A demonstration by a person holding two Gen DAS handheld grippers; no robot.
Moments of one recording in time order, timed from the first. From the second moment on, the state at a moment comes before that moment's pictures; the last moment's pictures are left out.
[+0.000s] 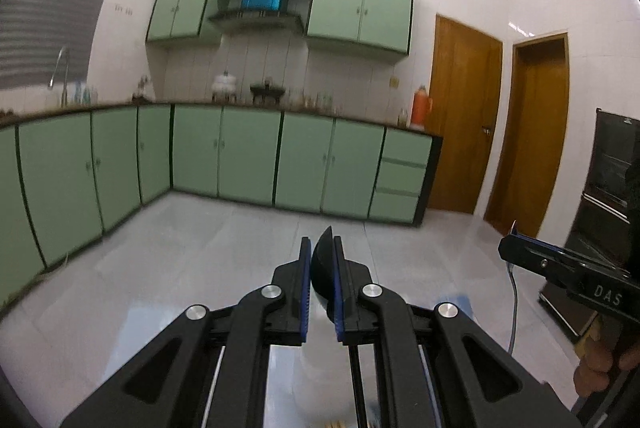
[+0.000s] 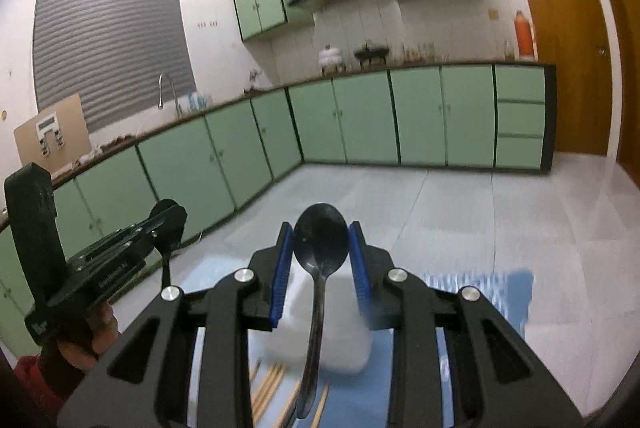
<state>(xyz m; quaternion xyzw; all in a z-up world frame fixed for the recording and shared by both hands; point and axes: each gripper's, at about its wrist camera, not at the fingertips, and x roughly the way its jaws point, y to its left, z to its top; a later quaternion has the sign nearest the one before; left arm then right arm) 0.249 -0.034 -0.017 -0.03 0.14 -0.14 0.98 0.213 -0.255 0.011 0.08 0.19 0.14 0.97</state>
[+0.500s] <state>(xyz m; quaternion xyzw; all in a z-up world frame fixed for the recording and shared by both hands) 0.328 -0.058 -0.048 -0.02 0.14 -0.14 0.98 0.308 -0.250 -0.043 0.07 0.20 0.11 0.97</state>
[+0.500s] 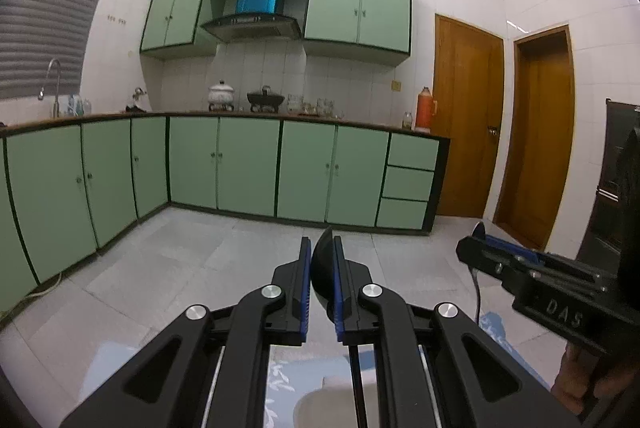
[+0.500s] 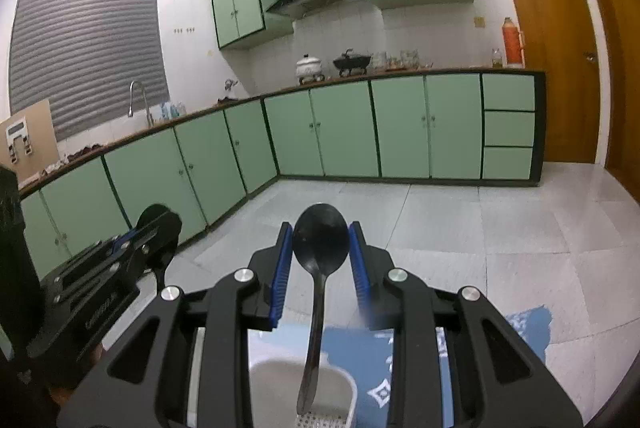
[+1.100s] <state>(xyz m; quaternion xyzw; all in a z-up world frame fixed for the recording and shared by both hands) 0.228 -0.013 -0.066 -0.04 0.25 -0.12 0.96 0.185 -0.269 -0.065 0.10 0.26 0.10 0.95</state>
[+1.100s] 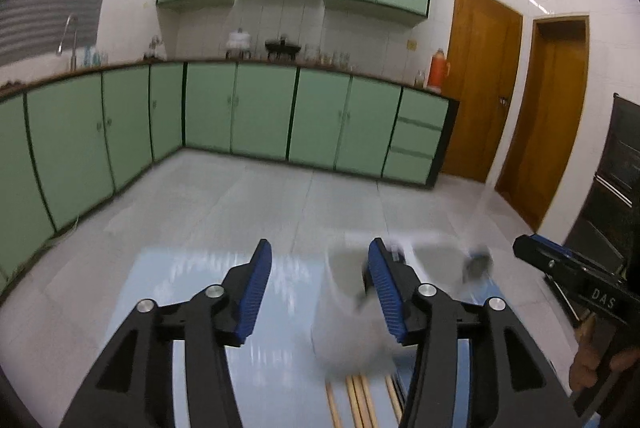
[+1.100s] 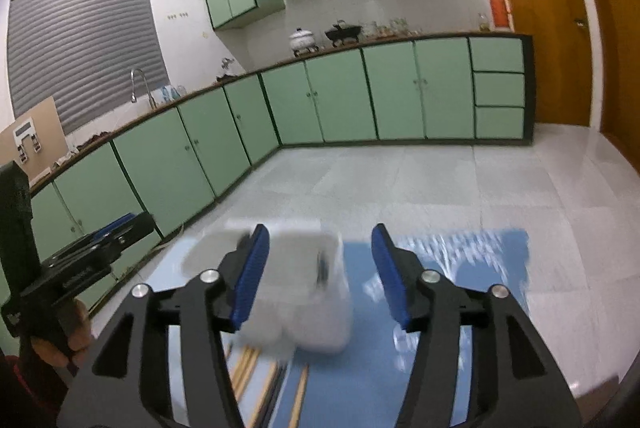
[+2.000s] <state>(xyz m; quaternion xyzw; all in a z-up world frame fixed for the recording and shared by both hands) 0.042 -0.026 -0.186 -0.01 0.41 -0.11 0.91 -0.009 -0.215 -0.174 0.06 0.40 0.08 0.91</state>
